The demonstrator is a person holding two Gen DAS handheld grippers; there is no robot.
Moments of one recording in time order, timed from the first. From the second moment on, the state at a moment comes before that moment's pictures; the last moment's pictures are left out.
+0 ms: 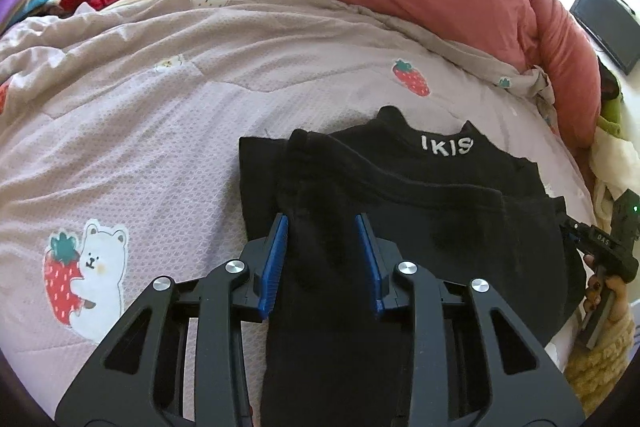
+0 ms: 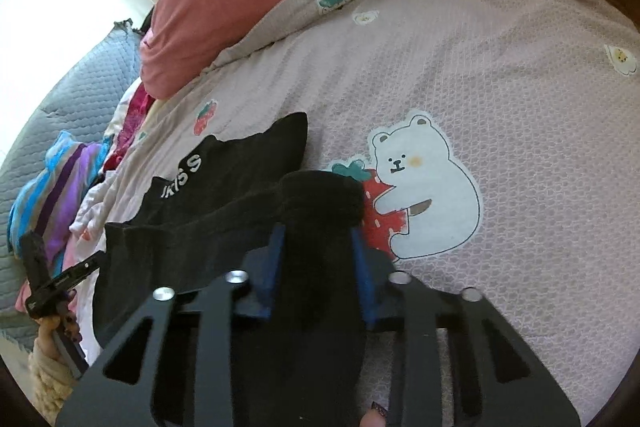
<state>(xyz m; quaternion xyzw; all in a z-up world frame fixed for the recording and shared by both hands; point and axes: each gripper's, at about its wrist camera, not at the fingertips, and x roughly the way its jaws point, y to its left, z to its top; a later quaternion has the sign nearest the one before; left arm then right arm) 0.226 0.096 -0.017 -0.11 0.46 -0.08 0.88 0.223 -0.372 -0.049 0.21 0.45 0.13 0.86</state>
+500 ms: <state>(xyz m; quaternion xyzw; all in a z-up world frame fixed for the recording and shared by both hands) 0.235 0.100 -0.037 -0.14 0.47 -0.07 0.87 0.225 -0.377 -0.054 0.23 0.44 0.13 0.86</state>
